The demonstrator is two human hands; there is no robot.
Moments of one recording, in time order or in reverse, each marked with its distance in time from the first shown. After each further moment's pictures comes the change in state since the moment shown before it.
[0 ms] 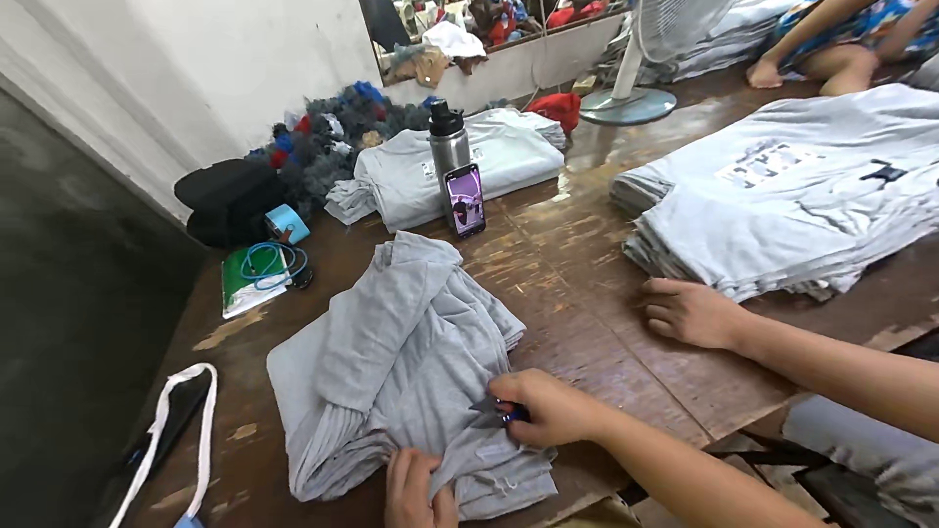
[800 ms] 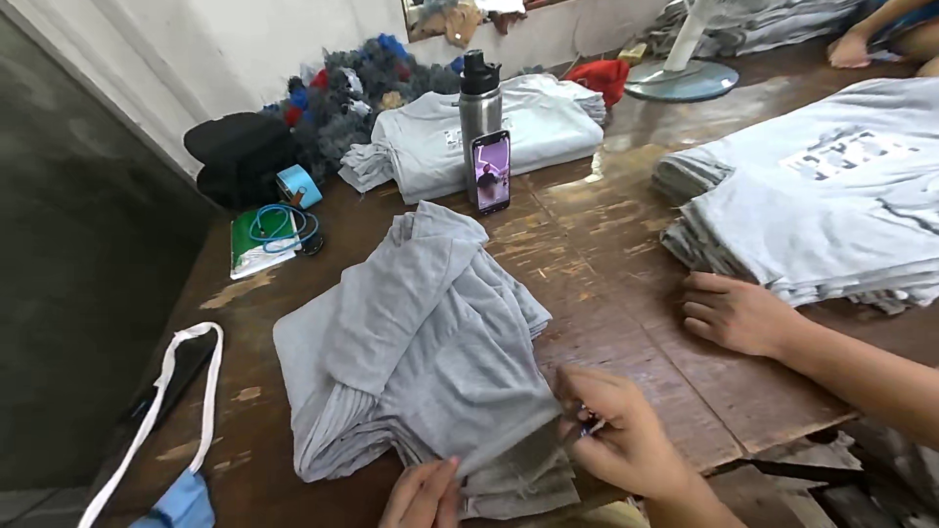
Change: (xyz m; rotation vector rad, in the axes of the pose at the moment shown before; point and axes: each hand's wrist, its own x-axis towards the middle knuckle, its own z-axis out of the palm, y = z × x) left_hand -0.021 0.013 -0.019 -0.123 0.037 -0.010; right_hand -0.026 -0.039 0.005 -0.079 0.590 -0.091
